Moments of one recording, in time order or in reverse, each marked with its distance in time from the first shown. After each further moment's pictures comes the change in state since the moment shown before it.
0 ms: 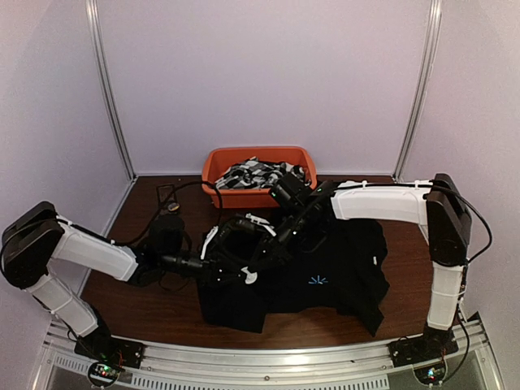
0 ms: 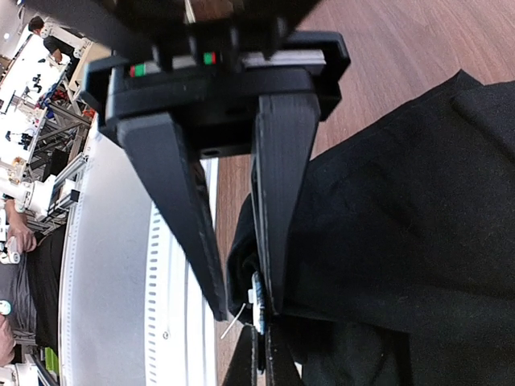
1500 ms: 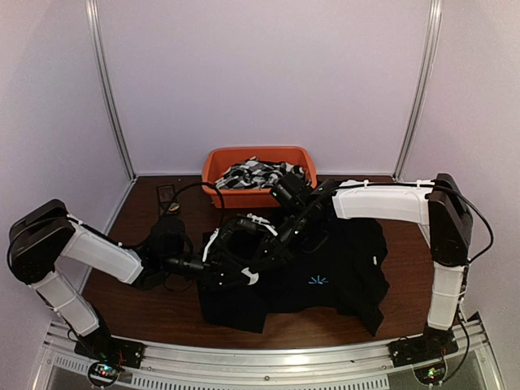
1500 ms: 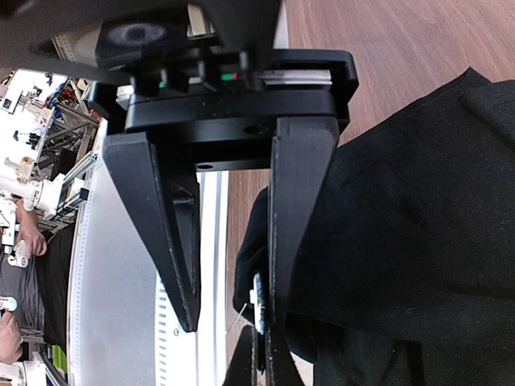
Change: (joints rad) left arm -0.019 0.056 -0.013 0.162 0.063 -0.012; right arm -0.001 -0.008 0.000 -0.030 -0.024 -0.001
